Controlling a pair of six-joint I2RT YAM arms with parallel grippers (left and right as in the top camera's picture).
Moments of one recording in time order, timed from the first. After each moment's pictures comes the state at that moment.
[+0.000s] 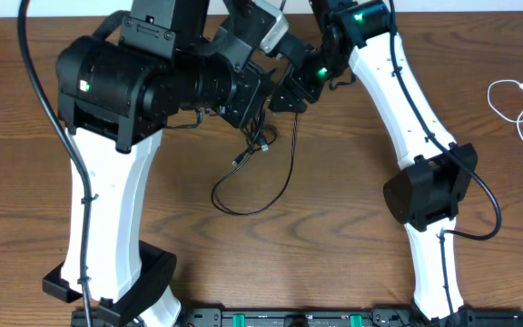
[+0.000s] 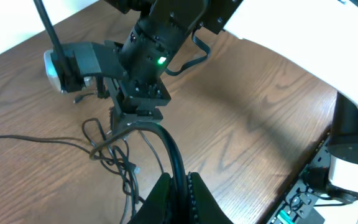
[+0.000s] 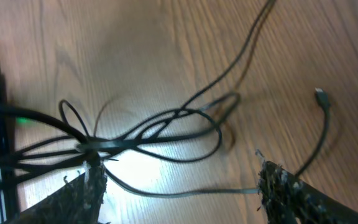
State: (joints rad) left arm -0.41 1.82 2.62 -1.70 0.40 0.17; right arm 0.40 2.33 2.44 -1.39 -0.63 -0.63
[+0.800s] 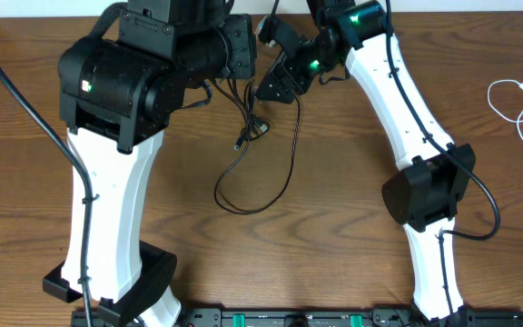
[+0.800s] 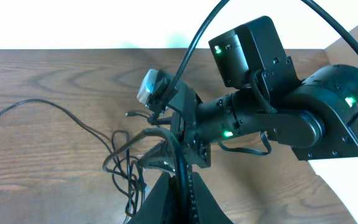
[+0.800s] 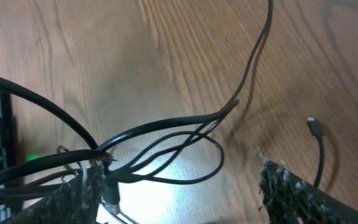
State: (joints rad) left arm -0.42 1.82 2.62 -1.49 0.08 -0.34; right arm 0.41 2.33 2.44 -1.26 -0.68 -0.46
